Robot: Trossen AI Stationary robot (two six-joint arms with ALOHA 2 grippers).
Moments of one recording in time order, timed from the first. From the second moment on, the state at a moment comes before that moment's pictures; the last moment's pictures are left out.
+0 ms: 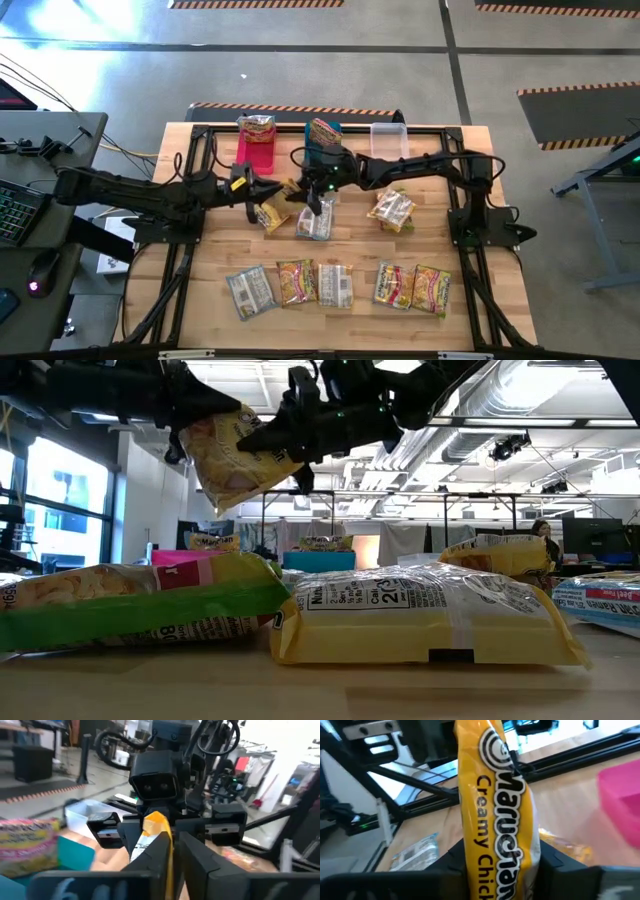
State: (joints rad) left arm 0.04 0.87 0.32 0.56 -0.19 -0.25; right arm -0.20 1.93 1.30 0.32 -0.40 0.27
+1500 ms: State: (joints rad) left arm 0.45 1.08 0.32 0.79 0.38 -0.05; right arm -0.92 1.76 1.50 -0.95 -0.07 -0.90
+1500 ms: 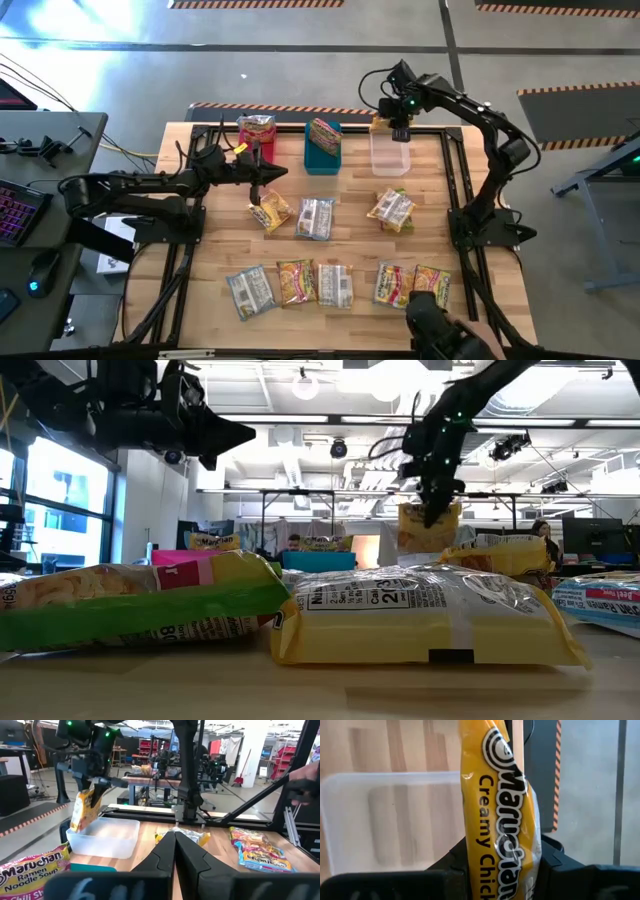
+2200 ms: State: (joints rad) left arm 0.45 1.08 0.32 0.79 0.38 -0.08; right arm -0.97 1.88 1.49 -0.90 -0.06 -0.90
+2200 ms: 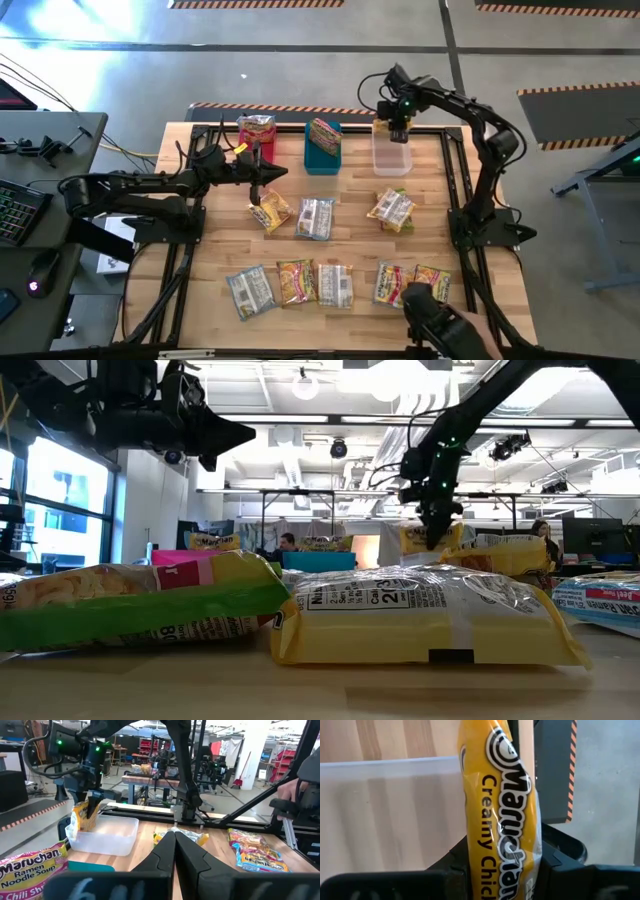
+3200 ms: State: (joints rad) left arm 0.45 1.08 0.32 0.78 0.38 -0.09; right arm -0.94 1.92 1.59 -0.91 0.06 -0.84
